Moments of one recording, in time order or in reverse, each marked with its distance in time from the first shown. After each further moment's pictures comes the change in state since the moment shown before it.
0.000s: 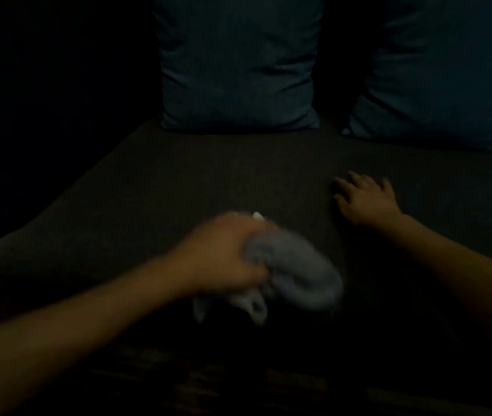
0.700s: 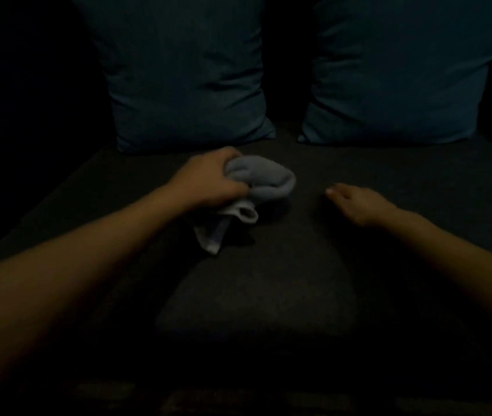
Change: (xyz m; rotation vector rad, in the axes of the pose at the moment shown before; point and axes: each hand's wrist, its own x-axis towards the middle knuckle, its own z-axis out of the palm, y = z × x) left_hand 0.144 -0.018 -0.016 0.150 0.127 -0.229; right_hand -0.015 0.068 -0.026 0.381 -0.085 0.056
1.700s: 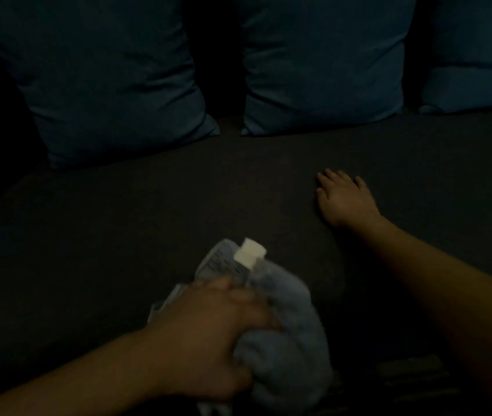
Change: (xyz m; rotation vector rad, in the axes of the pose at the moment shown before) left_hand -0.127 0.089 0.073 0.207 -0.599 0.510; right_hand -0.013 0.088 0.019 -0.215 0.198 0.164
